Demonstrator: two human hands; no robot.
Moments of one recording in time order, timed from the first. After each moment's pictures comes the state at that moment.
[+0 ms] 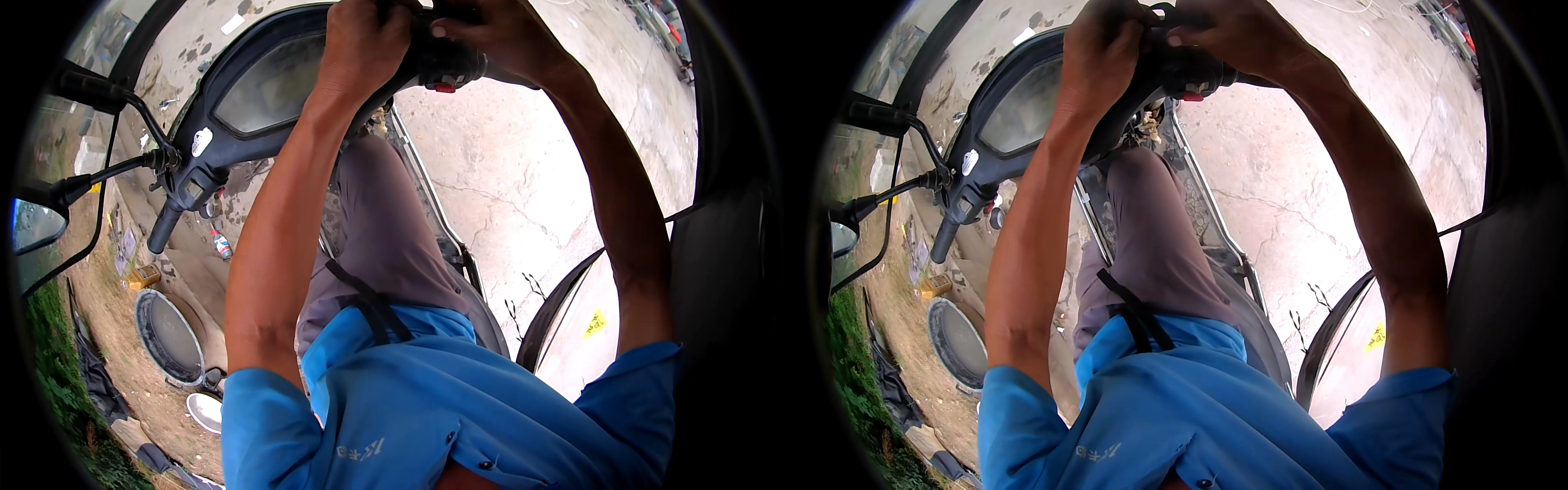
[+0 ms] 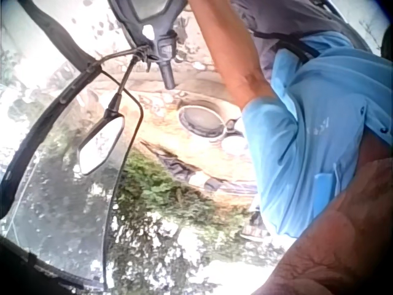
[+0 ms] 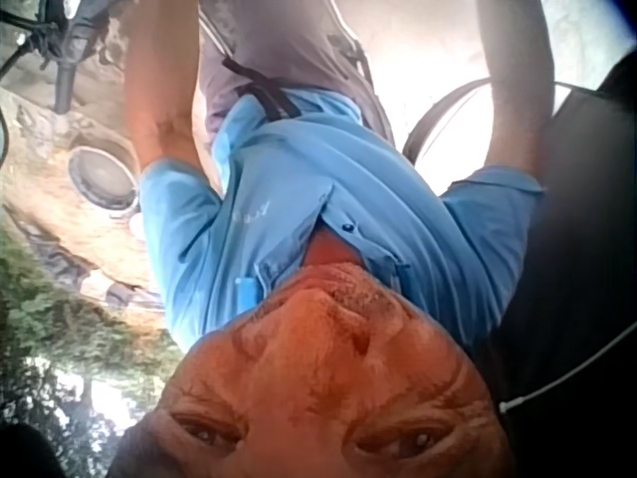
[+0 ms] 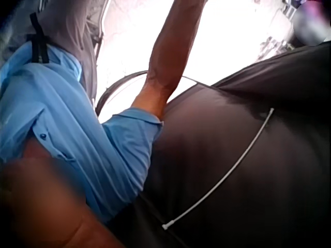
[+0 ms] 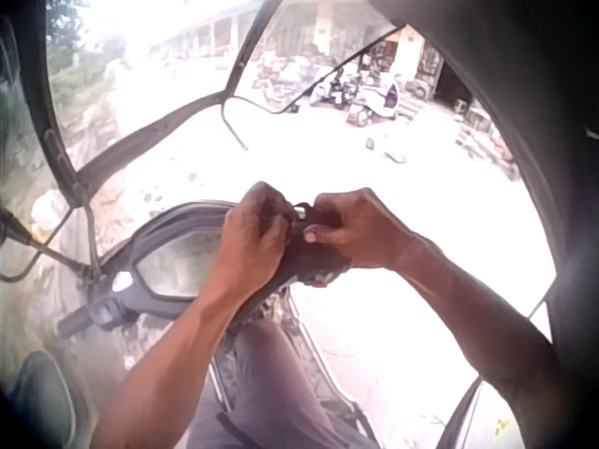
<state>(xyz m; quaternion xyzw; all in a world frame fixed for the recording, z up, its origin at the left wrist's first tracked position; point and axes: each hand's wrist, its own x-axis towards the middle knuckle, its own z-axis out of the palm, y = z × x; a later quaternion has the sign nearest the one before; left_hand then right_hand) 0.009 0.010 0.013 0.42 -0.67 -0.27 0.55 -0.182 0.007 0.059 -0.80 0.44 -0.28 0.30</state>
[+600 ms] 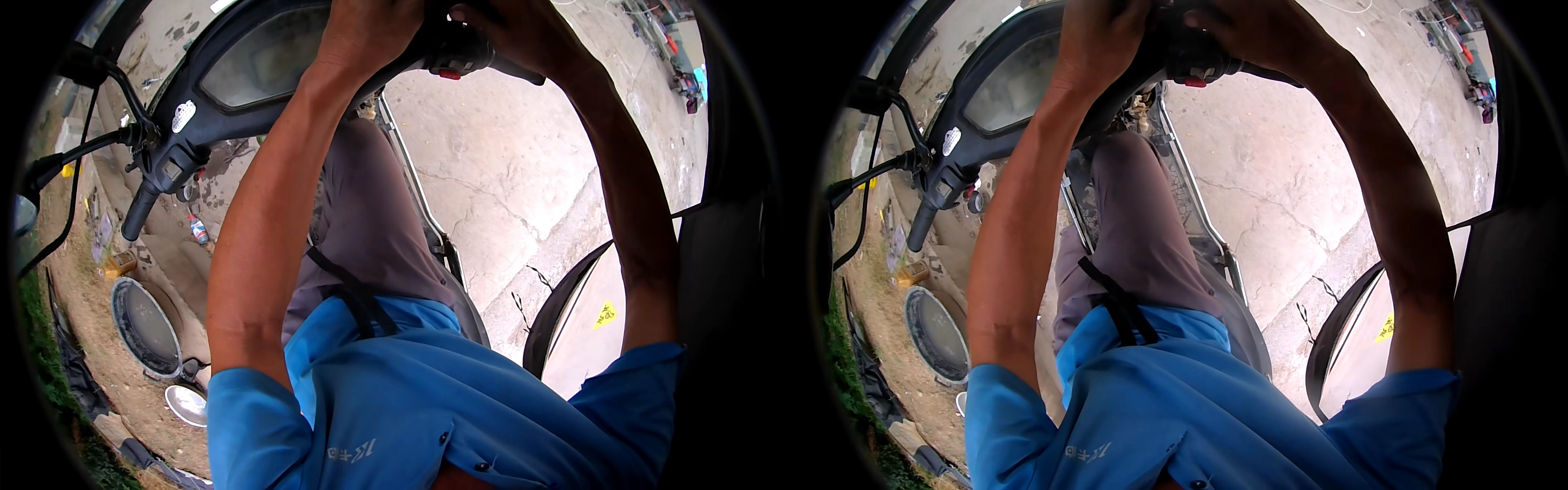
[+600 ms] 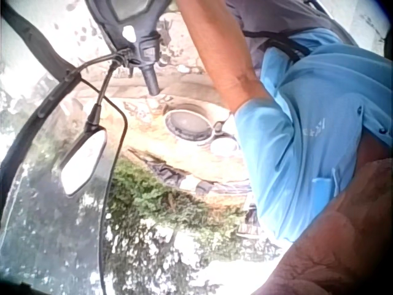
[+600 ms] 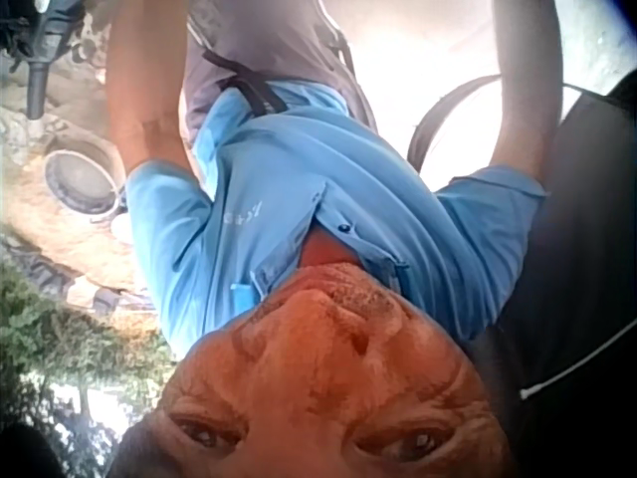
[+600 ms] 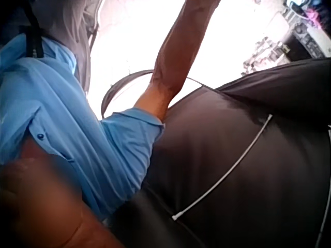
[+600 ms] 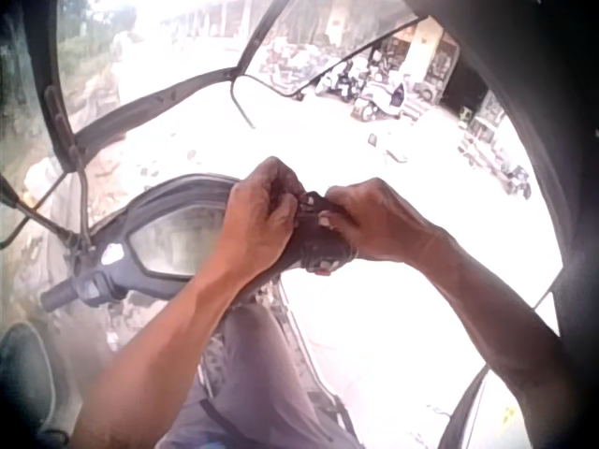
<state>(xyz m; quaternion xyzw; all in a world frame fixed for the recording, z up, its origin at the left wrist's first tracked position) 0.012 0.006 0.007 0.38 -0.67 -0.25 0.58 -0.190 -0.004 0.057 -0.91 0.37 -0.17 -0.04</state>
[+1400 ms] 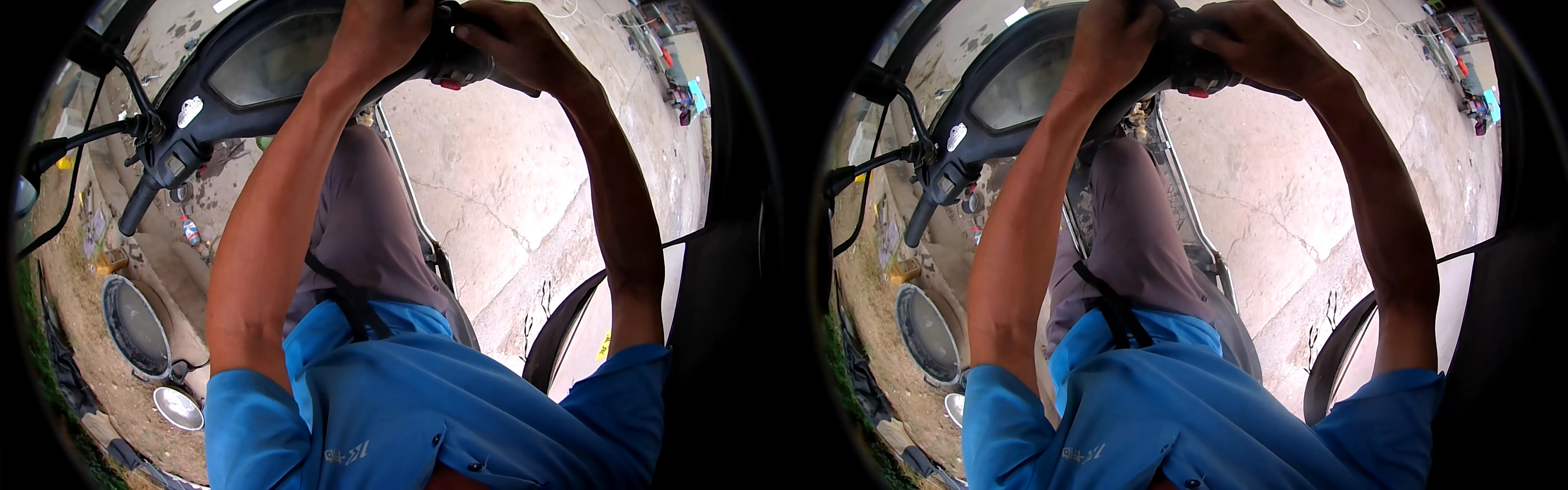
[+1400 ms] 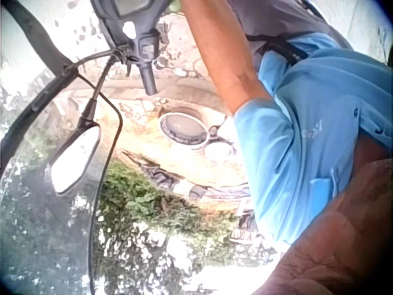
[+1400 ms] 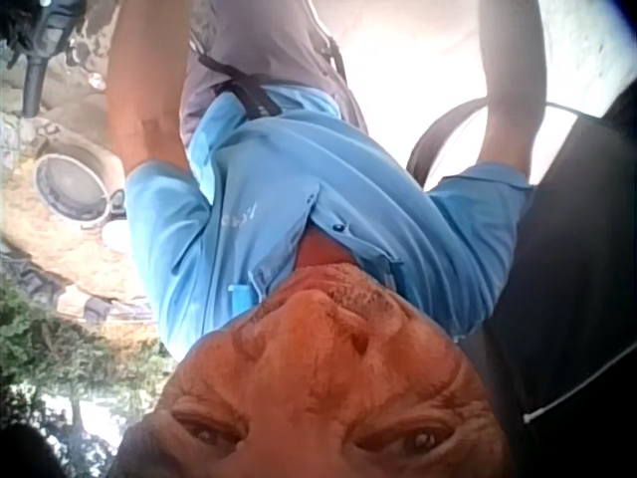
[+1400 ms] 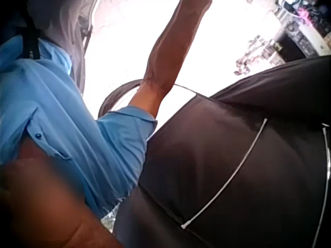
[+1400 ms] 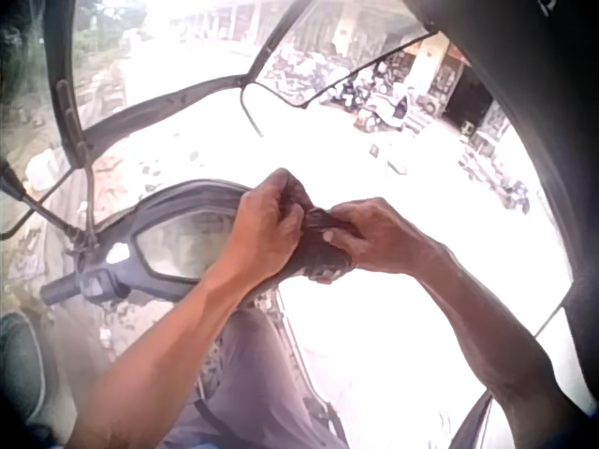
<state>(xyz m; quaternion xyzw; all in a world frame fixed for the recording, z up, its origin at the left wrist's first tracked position) 0.011 0.006 0.009 0.40 -0.66 -0.27 0.58 -0.184 0.006 0.065 -0.89 0.41 -0.17 0.13</state>
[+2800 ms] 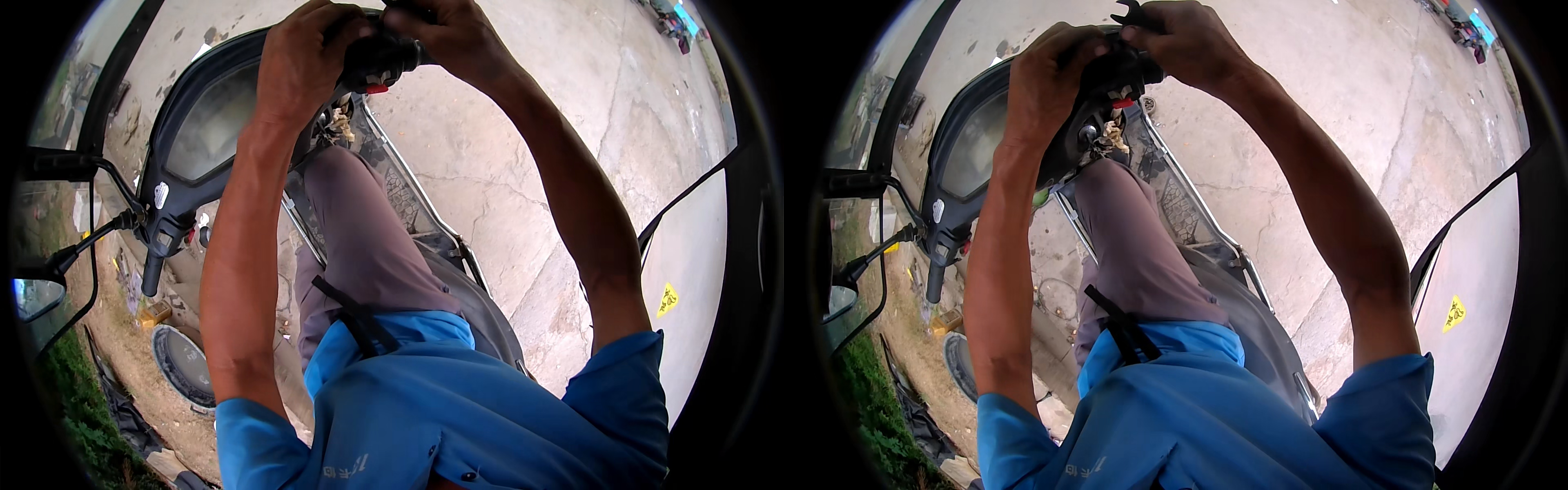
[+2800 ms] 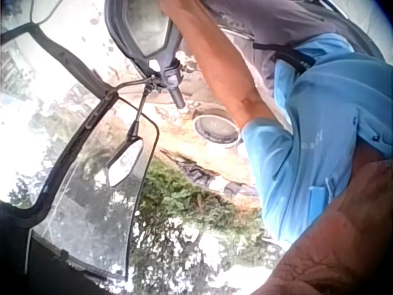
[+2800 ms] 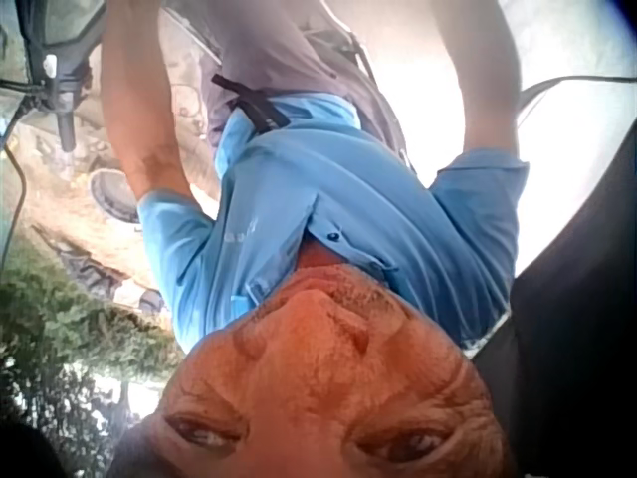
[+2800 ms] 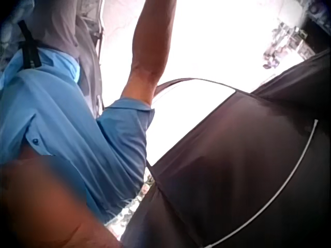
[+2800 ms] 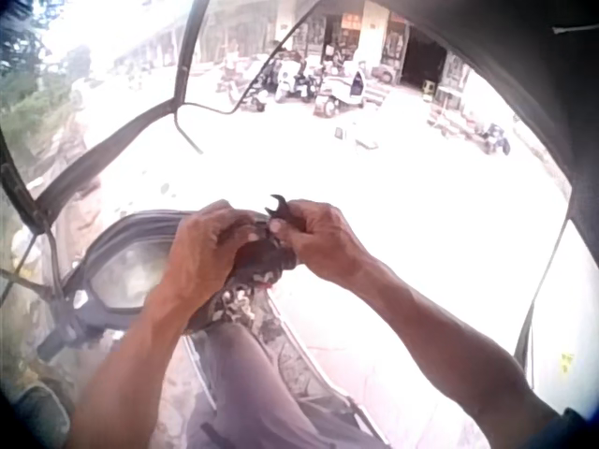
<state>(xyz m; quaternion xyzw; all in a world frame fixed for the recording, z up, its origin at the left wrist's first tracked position) 0.000 -0.001 -0.002 0.37 -0.82 -0.12 0.42 -0.214 0.019 0.006 -0.67 0.49 -0.44 0.35</state>
